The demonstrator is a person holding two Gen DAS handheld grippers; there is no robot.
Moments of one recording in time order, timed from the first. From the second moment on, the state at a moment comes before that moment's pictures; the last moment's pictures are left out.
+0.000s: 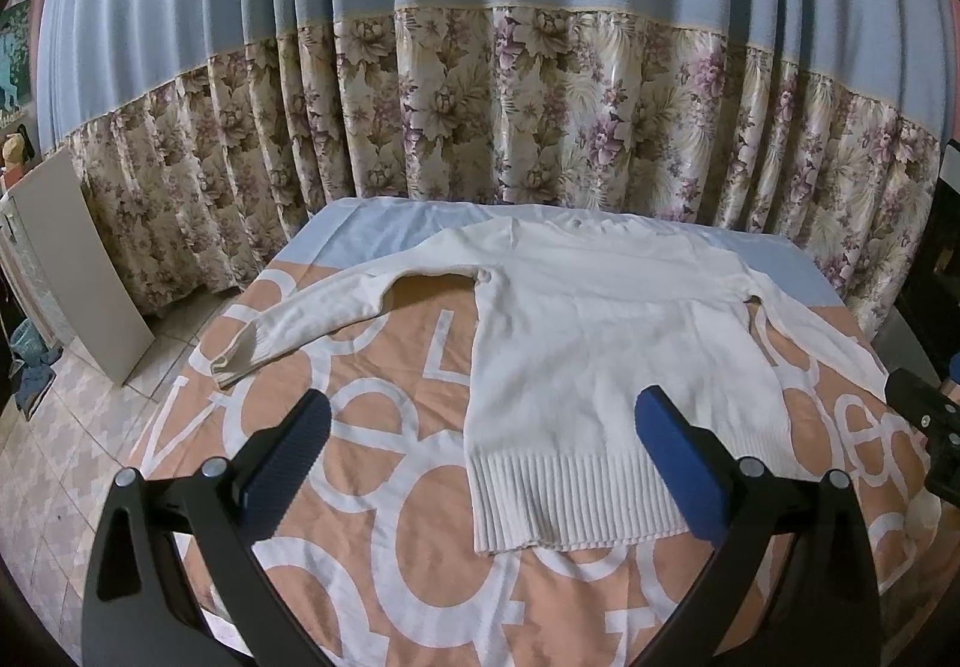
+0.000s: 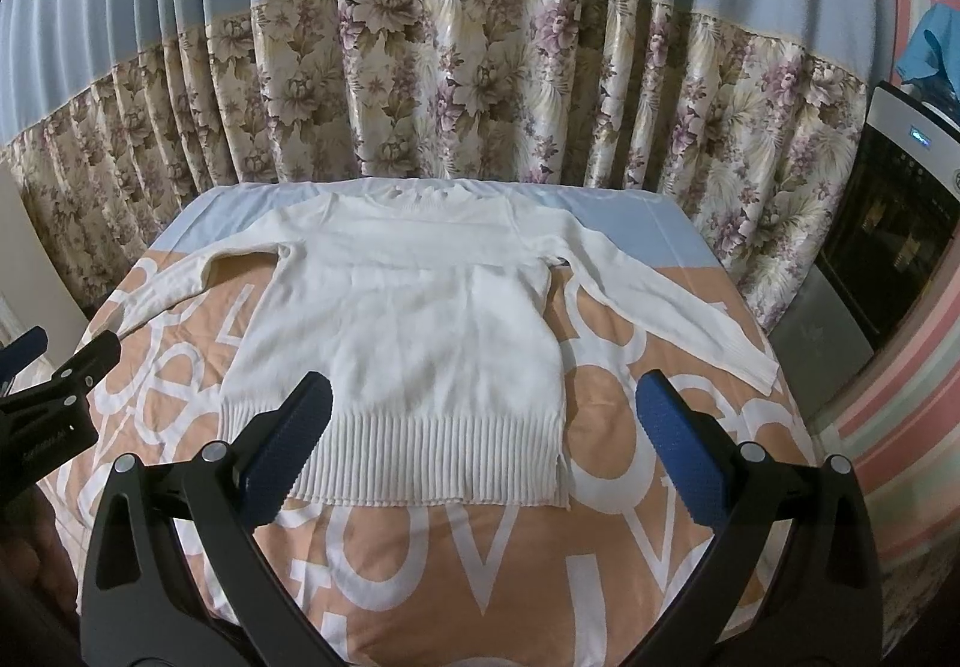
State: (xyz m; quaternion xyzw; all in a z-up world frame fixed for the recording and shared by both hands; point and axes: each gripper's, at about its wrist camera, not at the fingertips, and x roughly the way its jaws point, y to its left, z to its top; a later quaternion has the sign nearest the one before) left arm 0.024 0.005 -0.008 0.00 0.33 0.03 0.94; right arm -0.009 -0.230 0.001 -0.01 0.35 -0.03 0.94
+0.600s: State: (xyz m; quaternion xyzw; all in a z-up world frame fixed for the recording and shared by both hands) left arm 0.024 0.005 -0.008 0.00 0.33 0.03 0.95; right arm 0.001 -0.223 -0.002 -0.01 0.35 -0.03 0.94
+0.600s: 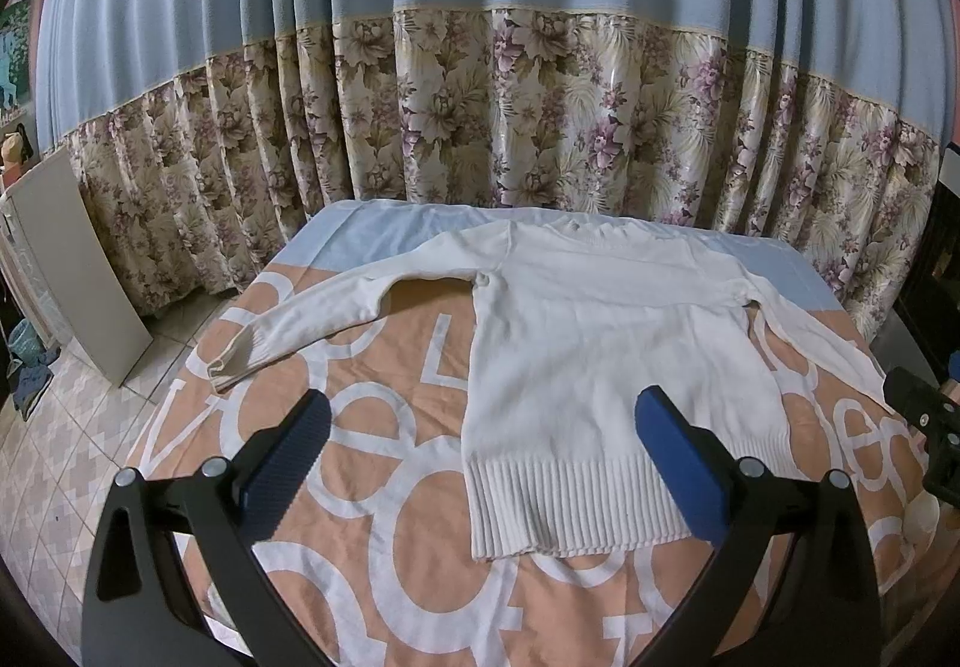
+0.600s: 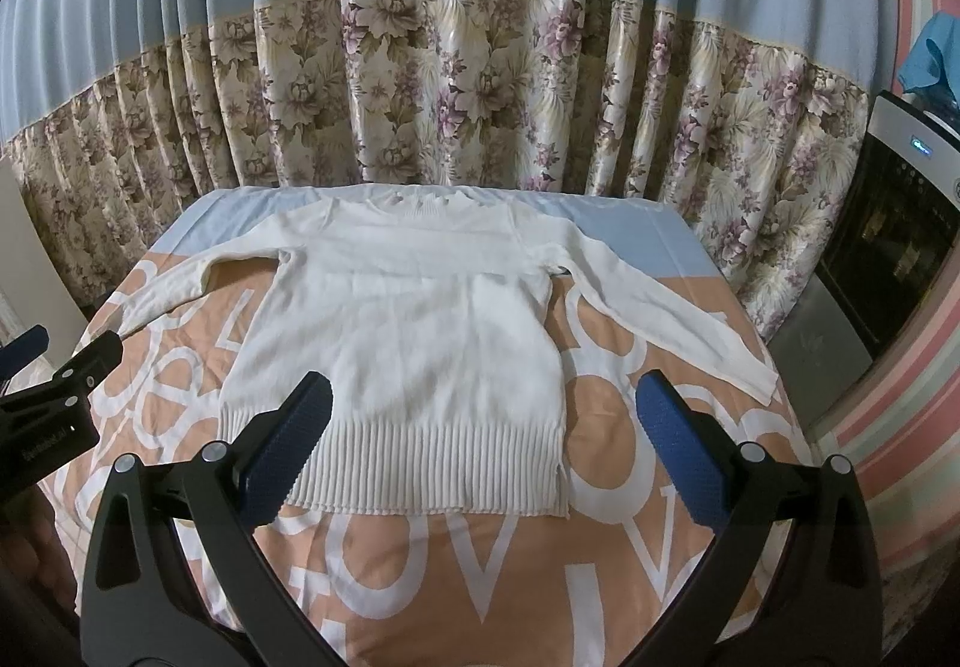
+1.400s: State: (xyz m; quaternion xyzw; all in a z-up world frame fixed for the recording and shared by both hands) left arm 0.024 0.006 -0.008 0.00 0.32 0.03 0.95; right arm 0.005 -0.221 -0.002 -0.01 0.34 -0.03 0.94
